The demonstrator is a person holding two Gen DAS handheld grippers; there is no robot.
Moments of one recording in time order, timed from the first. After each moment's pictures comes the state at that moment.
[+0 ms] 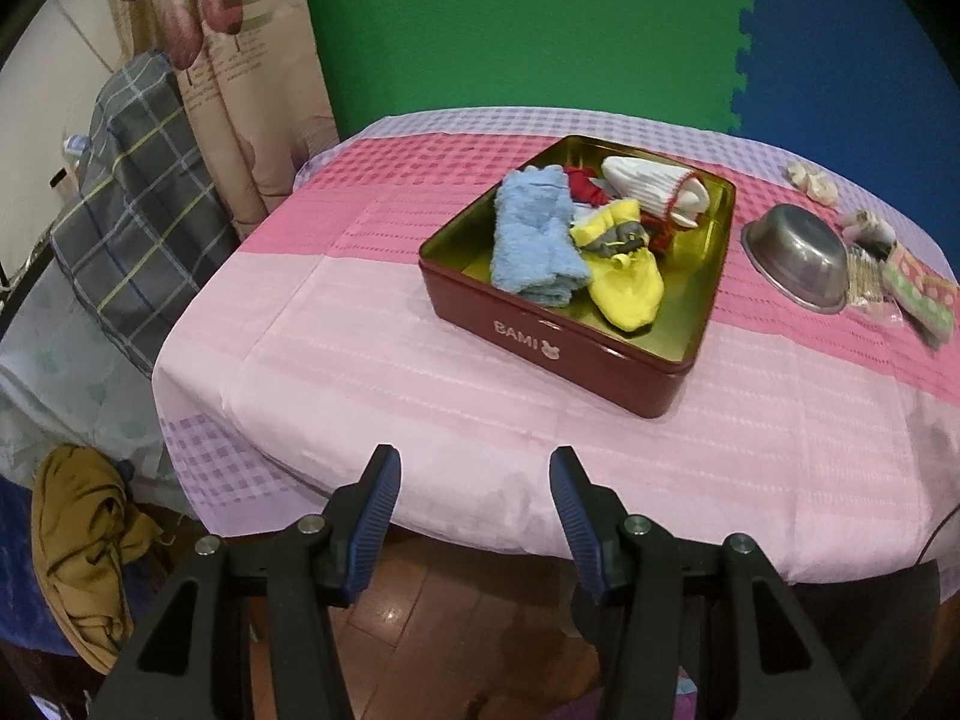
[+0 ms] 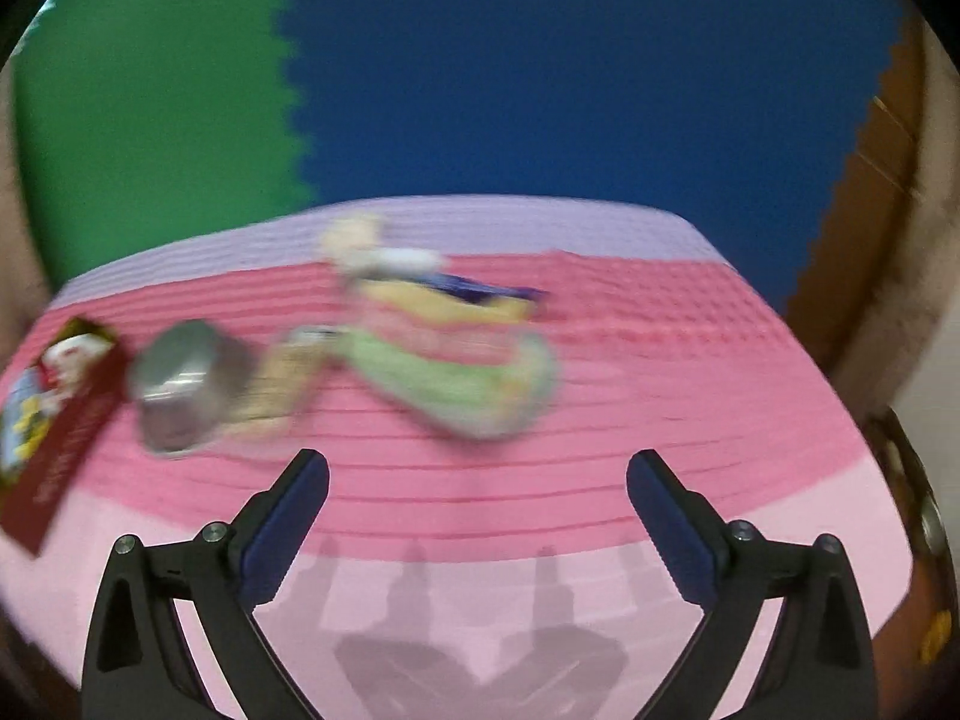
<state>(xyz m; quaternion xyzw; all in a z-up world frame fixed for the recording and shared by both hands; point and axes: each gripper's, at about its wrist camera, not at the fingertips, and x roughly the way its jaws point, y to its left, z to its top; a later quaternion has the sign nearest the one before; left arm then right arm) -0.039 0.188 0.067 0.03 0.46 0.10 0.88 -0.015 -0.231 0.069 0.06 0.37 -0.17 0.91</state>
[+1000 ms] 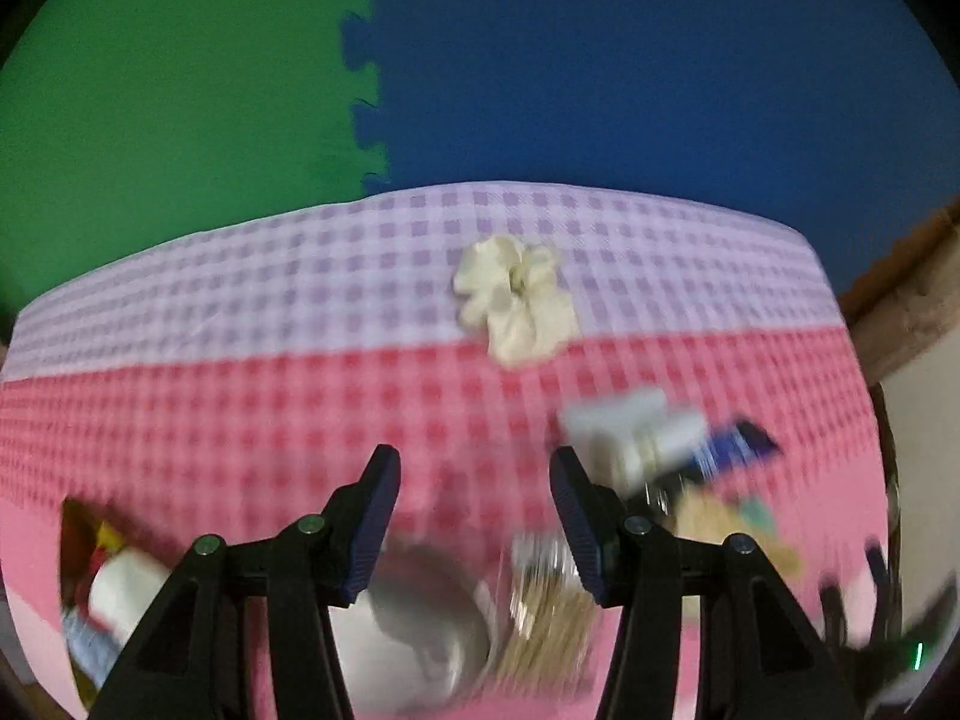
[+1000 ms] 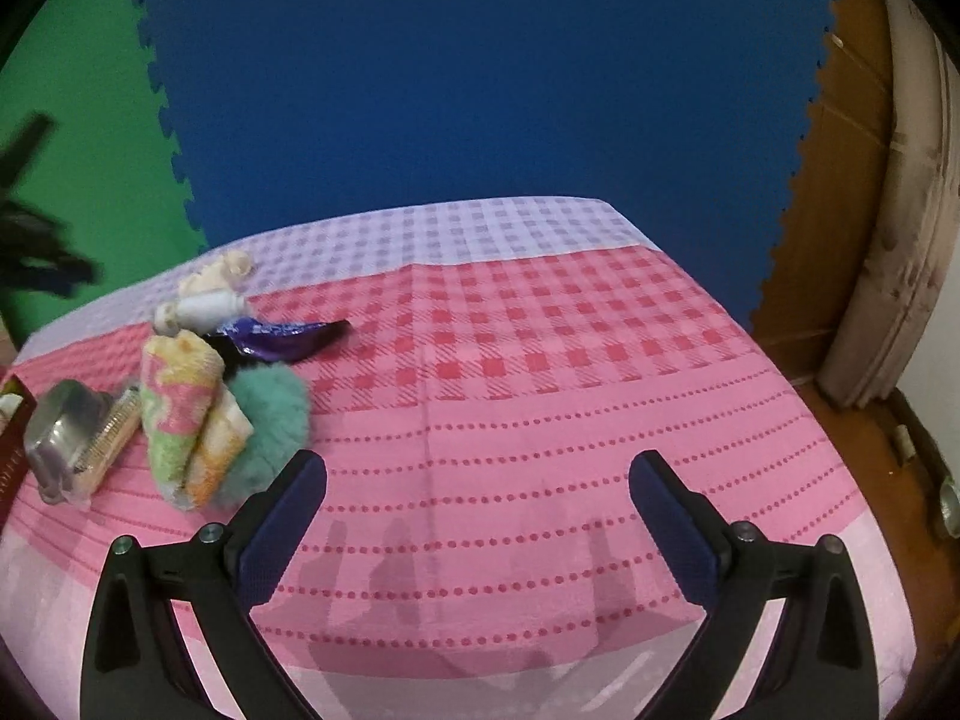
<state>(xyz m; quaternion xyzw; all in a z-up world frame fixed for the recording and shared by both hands) 0.310 -0.127 0.088 0.05 0.55 -0.15 0.82 -0.010 -0.358 0.042 0.09 0.33 -0.16 0.92</state>
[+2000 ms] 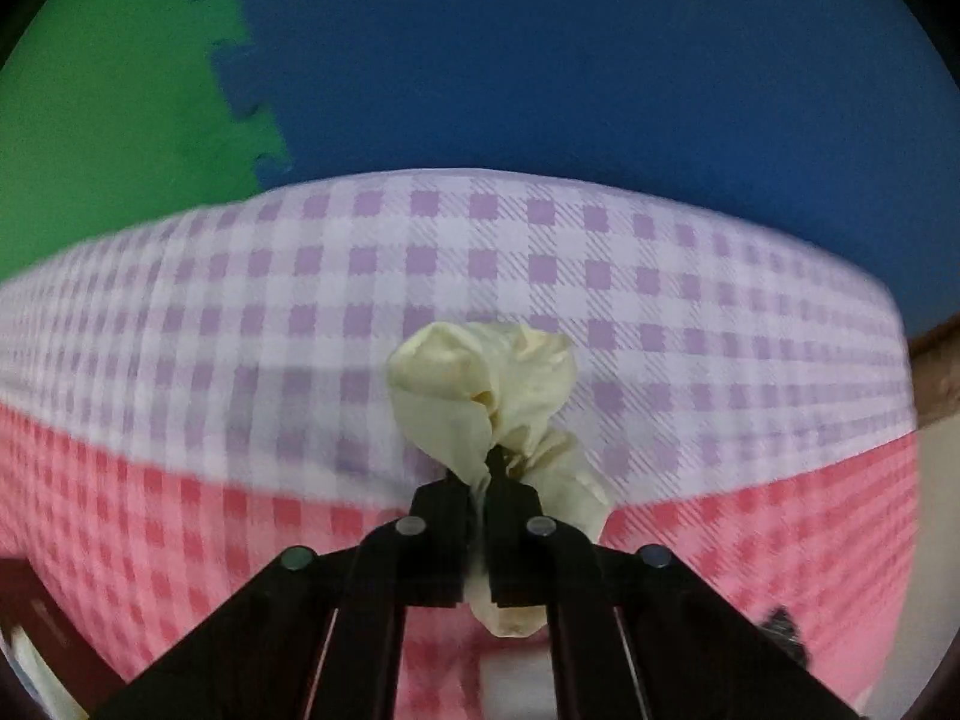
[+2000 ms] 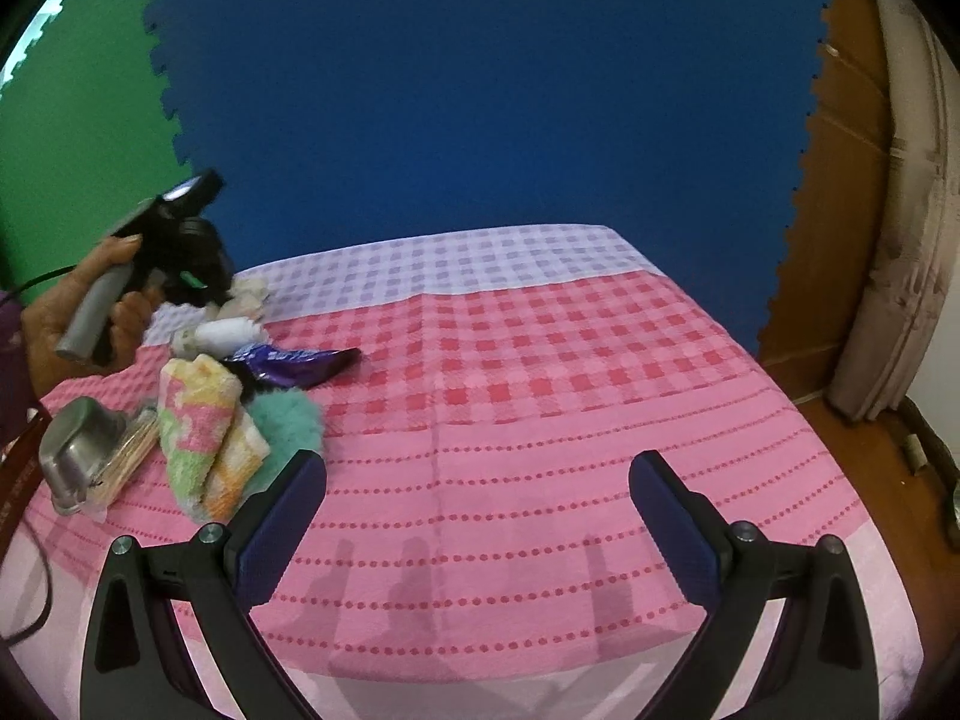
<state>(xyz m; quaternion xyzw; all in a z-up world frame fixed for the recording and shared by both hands) 0.393 -0.203 0.017 0.01 0.59 -0.11 0.80 -0.016 -0.362 0.047 0.10 0.30 -0.16 0.94</state>
